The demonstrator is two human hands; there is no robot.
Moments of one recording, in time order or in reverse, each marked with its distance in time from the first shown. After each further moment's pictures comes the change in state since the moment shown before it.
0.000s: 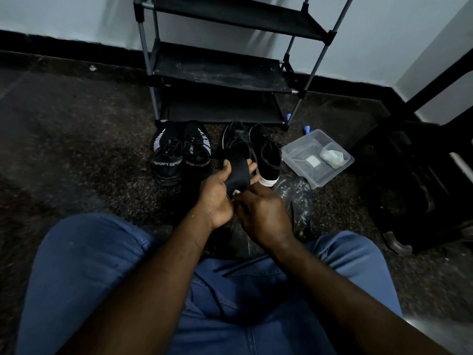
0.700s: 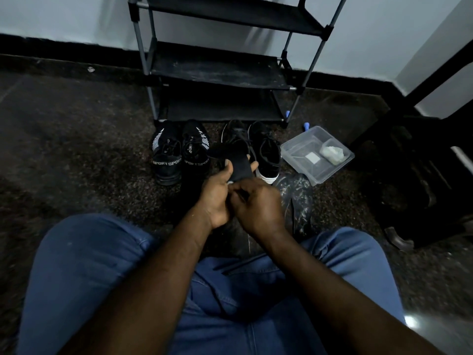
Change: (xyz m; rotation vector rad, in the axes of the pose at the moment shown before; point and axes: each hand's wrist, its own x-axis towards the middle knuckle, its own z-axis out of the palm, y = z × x) left_hand -0.007 -0.002 0.004 0.032 -0.026 -0.039; right_hand 0.013 -0.009 0.001 0.236 0.100 0.143
